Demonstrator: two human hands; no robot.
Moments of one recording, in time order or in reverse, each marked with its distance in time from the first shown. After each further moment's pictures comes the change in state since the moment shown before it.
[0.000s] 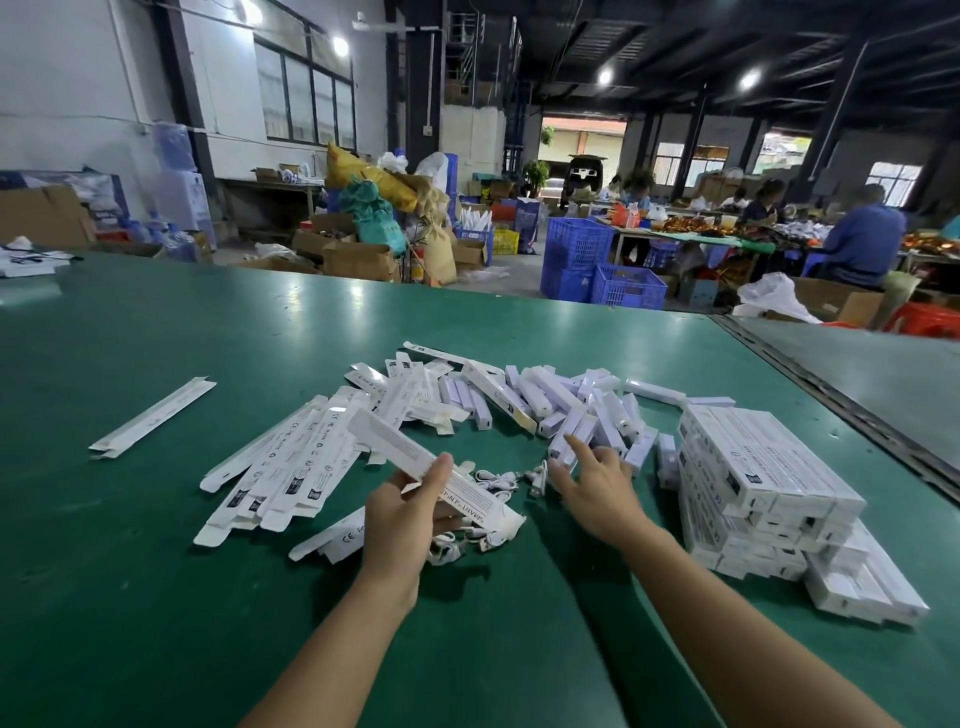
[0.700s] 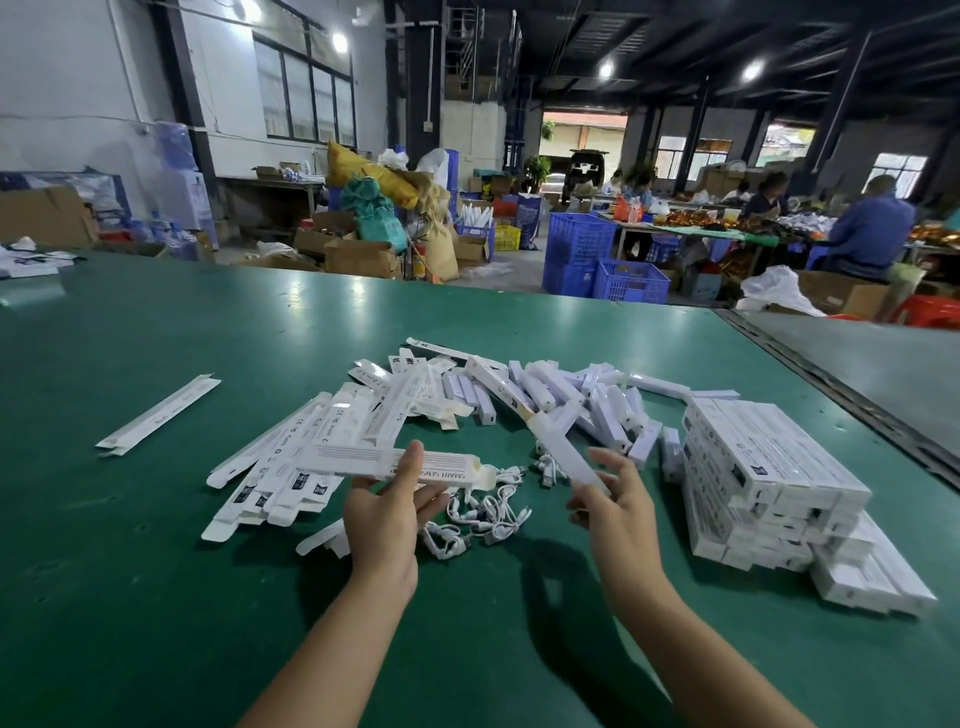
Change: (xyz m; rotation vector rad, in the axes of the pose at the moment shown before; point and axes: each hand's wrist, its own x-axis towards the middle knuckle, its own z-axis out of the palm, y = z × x) left_hand 0.008 0.003 -0.008 -0.252 0.204 0.043; right_hand -0.084 -0.035 -0.003 1.065 0.264 0.046
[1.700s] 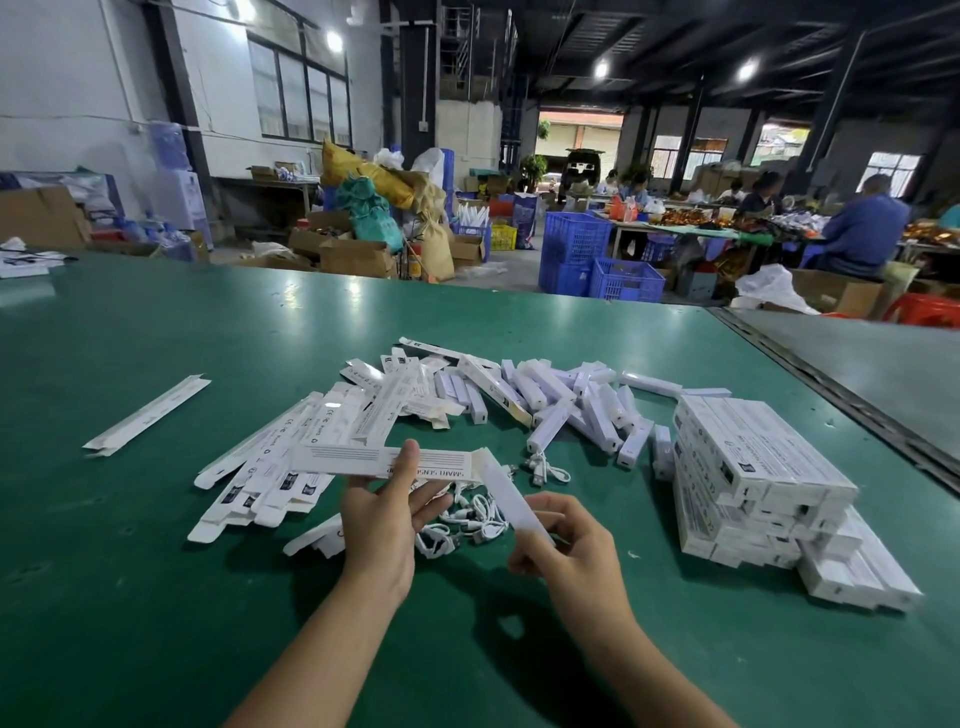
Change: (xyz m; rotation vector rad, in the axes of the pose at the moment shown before) left_hand -0.004 -0.002 0.005 -0.022 -0.073 0.003; right_hand -0.035 0.017 0.008 -0.050 -0.212 -0.093
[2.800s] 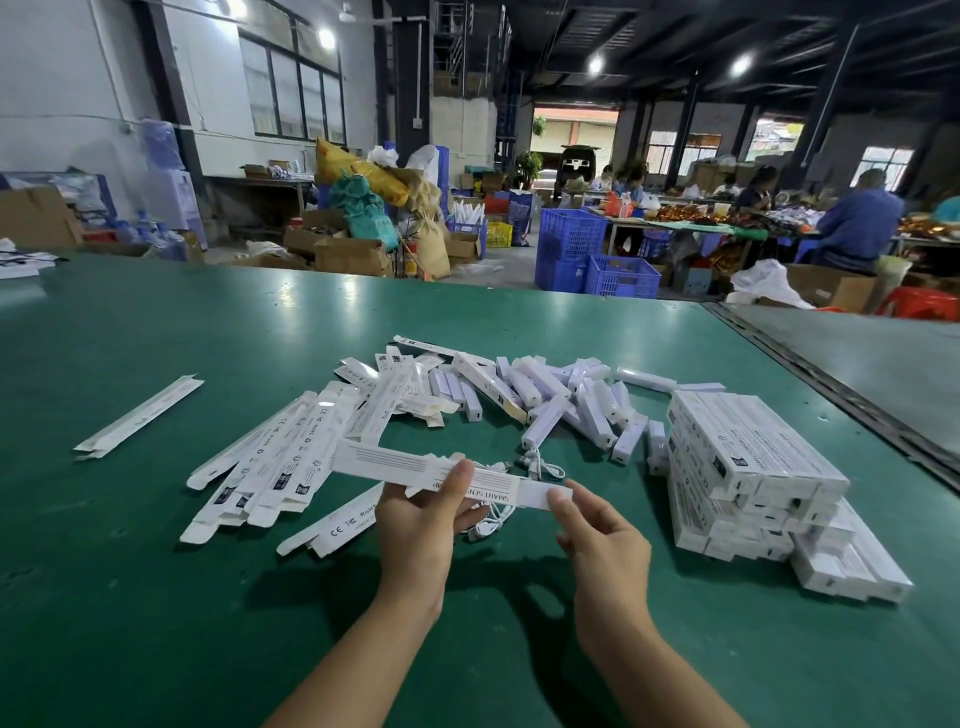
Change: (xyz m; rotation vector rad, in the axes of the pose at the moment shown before) left_hand -0.029 -0.022 0.015 0.100 -0.160 0.083; right_hand 0.008 -0.001 -0.008 0.345 0.366 0.239
